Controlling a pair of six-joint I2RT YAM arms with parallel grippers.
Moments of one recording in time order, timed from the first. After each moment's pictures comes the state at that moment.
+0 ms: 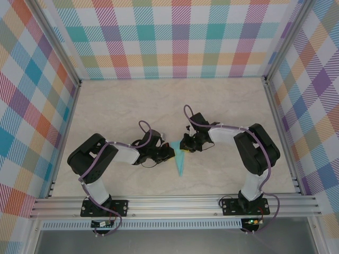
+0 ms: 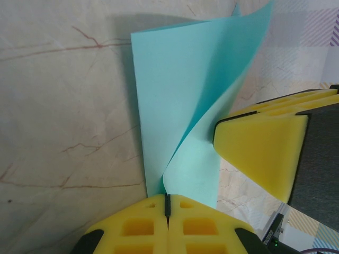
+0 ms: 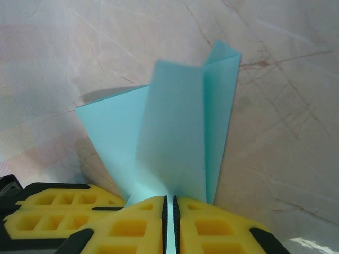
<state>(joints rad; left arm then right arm) -0.68 1.75 0.64 0.33 0.45 -1.04 0.58 1.81 0.98 -0.36 -0.47 0.72</state>
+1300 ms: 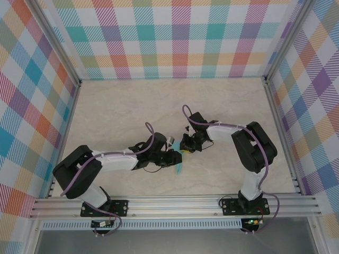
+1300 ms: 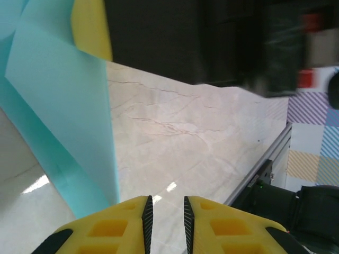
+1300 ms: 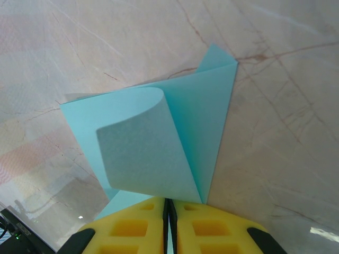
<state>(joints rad) -0.84 1.56 0.66 0.14 0.43 -1.00 0.58 1.85 1.03 -0.42 -0.48 0.71</state>
